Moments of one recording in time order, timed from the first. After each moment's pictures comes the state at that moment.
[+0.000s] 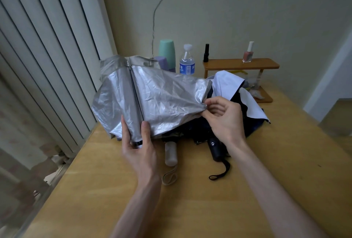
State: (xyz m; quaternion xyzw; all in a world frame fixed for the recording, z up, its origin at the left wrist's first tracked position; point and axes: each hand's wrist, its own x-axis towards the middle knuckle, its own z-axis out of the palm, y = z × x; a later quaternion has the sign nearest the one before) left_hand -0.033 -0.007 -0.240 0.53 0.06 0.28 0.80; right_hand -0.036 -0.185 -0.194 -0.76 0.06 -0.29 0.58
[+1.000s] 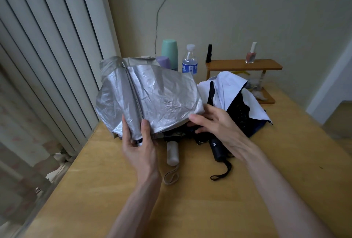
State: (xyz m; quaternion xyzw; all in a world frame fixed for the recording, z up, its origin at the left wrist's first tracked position) left_hand -0.024 -0.002 -0.247 0.51 0.09 0.25 0.82; right_hand -0.040 -0.188 -0.195 -0.74 -0.04 -0.05 0.67
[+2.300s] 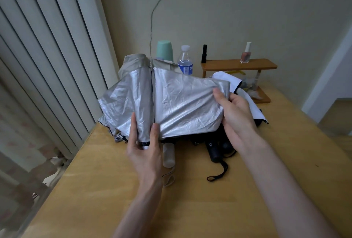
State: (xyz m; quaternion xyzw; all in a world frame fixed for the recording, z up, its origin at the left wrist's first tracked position) left_hand -0.036 -0.012 -0.250 0.58 0.03 0.24 0.78; right_hand -0.044 -0.197 -0.163 -0.56 0.08 -0.19 0.81
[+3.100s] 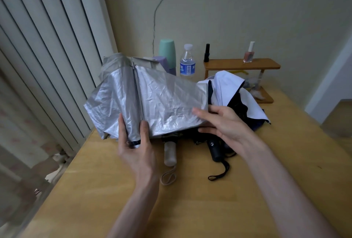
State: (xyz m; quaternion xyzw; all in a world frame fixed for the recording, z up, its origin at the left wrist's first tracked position) left_hand -0.029 -0.004 -0.247 0.54 0.08 0.31 0.78; right_hand -0.039 -0.198 -0.183 -0.67 0.06 -0.02 0.74
